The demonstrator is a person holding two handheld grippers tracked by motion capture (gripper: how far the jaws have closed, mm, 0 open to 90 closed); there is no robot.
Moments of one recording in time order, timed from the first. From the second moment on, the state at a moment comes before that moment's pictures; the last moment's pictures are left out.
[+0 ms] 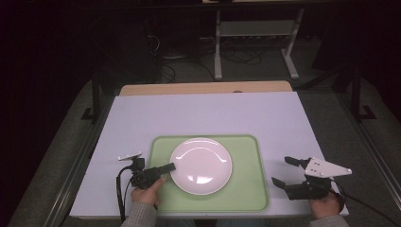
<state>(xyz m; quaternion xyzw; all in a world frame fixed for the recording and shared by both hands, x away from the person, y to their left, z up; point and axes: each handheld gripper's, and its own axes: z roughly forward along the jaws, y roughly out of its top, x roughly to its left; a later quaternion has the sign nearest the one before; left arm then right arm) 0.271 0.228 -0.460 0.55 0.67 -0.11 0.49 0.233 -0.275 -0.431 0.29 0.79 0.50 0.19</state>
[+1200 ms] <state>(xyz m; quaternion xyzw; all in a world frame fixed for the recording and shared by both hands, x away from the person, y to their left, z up) 0.253 0.237 -0.449 0.61 0.62 -0.06 0.49 0.234 -0.274 -0.433 0.30 0.79 0.50 0.19</state>
